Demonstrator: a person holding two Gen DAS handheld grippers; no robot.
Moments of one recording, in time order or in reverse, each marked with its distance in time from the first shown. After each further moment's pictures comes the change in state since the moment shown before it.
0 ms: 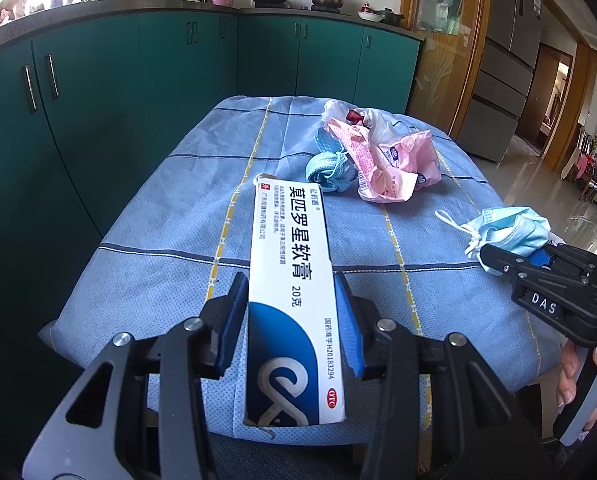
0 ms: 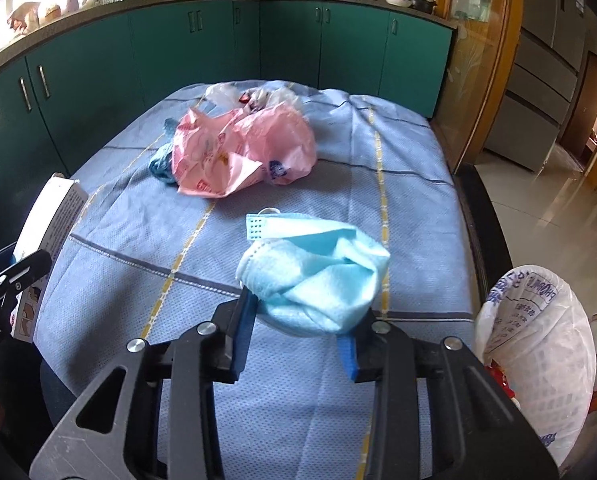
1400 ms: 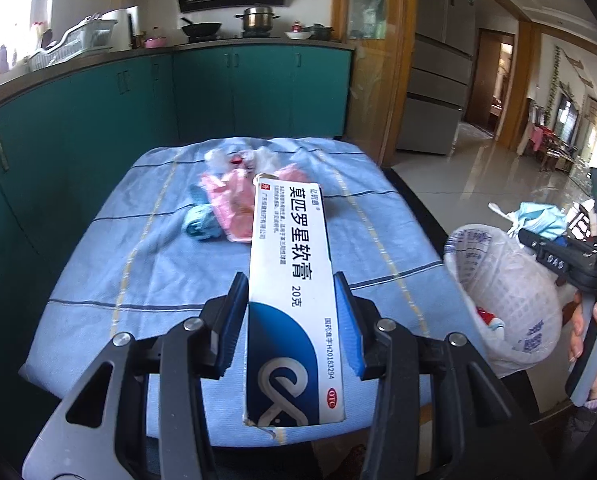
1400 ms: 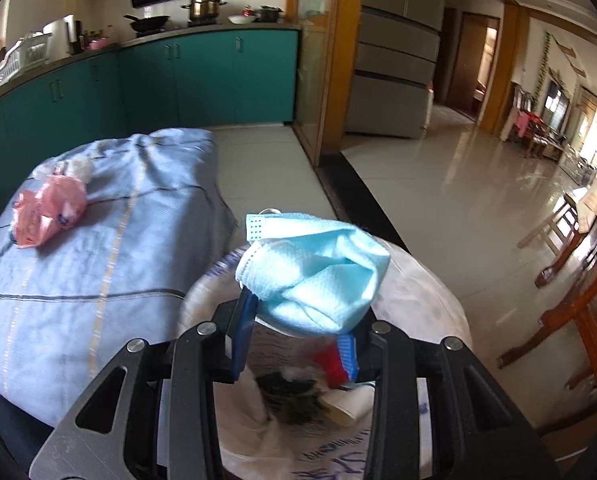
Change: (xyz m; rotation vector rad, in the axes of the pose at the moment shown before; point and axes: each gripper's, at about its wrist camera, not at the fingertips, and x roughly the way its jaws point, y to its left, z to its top) left arm -0.048 -0.112 0.014 0.170 -0.082 -0.152; right arm -0.085 -0.192 -0.065 0.298 -0.072 -0.351
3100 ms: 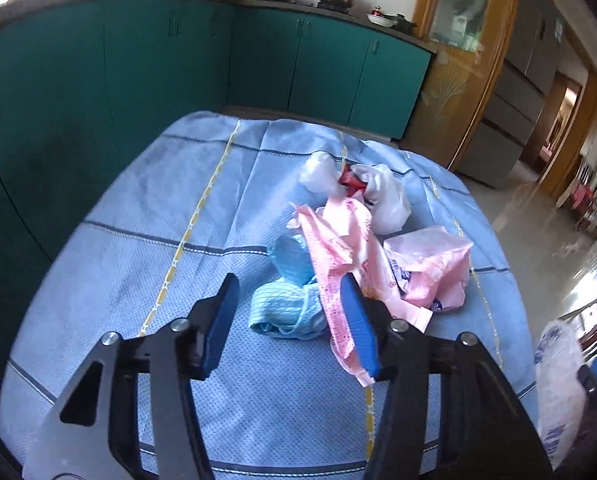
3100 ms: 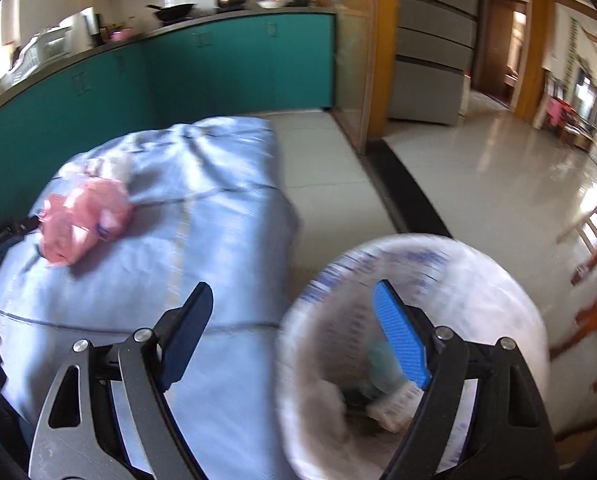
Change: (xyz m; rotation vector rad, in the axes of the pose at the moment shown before) left arm 0.149 0.128 0.061 -0.278 0.089 0.094; right arm 0.034 0.090 0.034 -0.020 0.044 0.162
